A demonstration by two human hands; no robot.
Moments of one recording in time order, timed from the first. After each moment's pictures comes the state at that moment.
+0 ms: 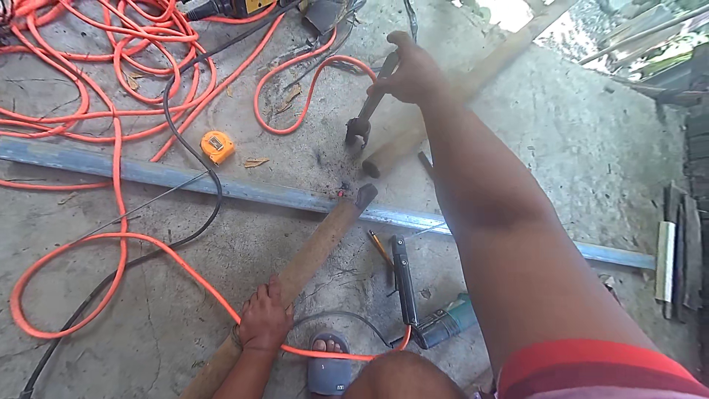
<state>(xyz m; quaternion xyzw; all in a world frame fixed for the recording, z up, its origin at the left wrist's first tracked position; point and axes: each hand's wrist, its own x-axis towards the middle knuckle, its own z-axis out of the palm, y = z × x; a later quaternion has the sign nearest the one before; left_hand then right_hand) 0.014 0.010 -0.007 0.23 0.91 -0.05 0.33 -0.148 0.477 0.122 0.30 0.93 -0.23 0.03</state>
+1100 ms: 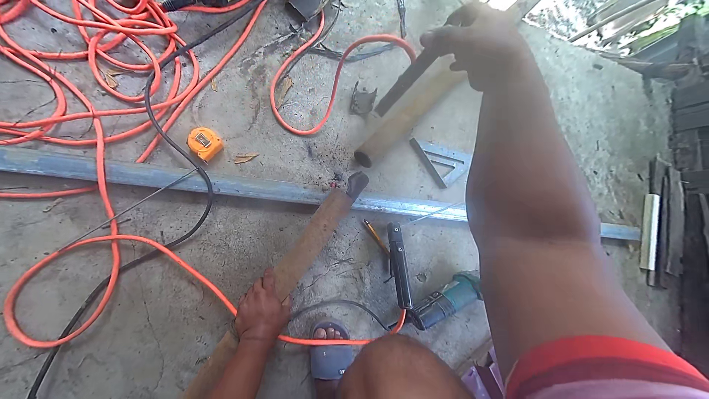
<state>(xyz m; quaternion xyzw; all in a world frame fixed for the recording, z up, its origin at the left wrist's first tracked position) 0.001 0.012 0.002 0.22 0.89 -0.05 0.39 -0.077 0.510 0.177 0.41 0.85 -0.34 -0.04</state>
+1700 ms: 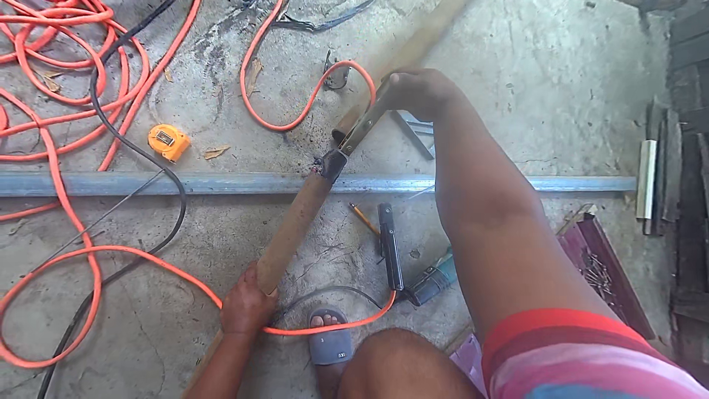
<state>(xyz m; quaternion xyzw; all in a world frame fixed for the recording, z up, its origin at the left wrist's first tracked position) -0.011 0.007 -0.004 0.21 0.90 -0.04 0.39 0.005 0.521 0.065 0.36 0.69 -0.62 -0.02</state>
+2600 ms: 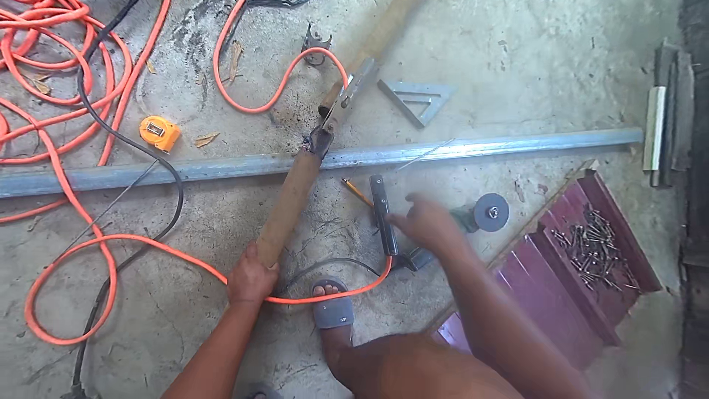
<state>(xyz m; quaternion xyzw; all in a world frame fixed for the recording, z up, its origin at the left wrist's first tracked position) -0.005 0.009 0.000 0.20 0.90 -0.04 0.38 0.201 0.290 0.087 0.55 0.75 -0.26 0.24</state>
